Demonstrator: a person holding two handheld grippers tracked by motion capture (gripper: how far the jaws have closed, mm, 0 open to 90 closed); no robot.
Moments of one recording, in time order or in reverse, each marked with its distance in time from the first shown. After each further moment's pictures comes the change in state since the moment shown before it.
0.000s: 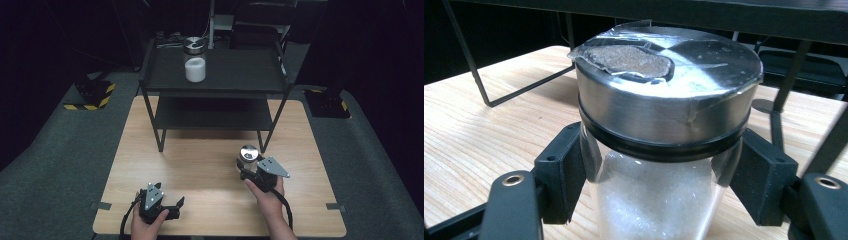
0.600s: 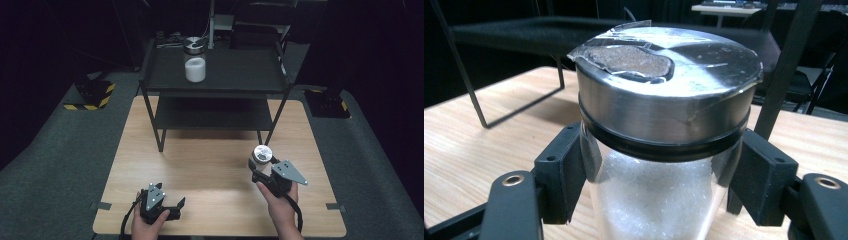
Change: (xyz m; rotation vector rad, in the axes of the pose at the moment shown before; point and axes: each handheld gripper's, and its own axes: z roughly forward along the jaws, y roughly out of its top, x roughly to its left) left arm -0.002 0.001 0.000 0.007 -0.006 0.015; right arm 0.000 0.018 -0.042 -0.053 -0.056 0.021
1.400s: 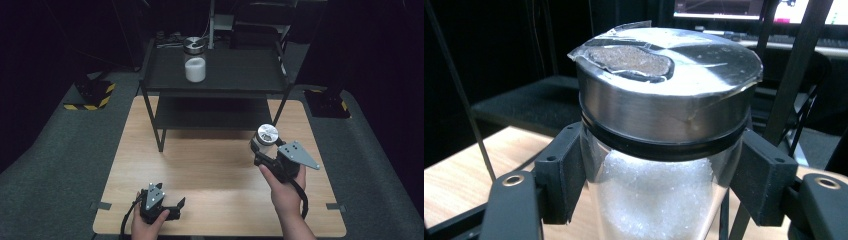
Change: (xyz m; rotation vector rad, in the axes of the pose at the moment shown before) left arm 0.002 0.000 0.000 0.003 -0.011 -0.005; right arm 0.013 0.079 -0.011 -0.065 -0.027 -0.002
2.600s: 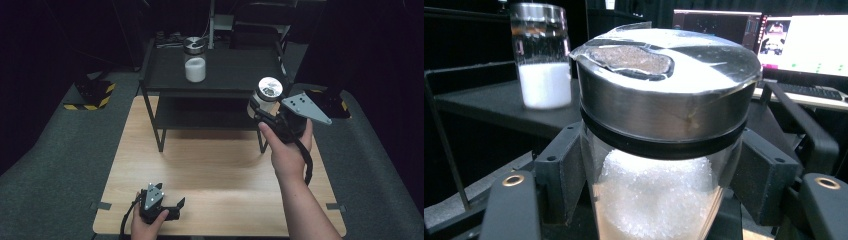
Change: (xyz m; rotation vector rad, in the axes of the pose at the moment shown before) left arm 0.004 -0.002 -0.001 -0.007 -0.015 -0.017; right arm 0.006 0.108 0.024 -0.084 -0.014 -0.034
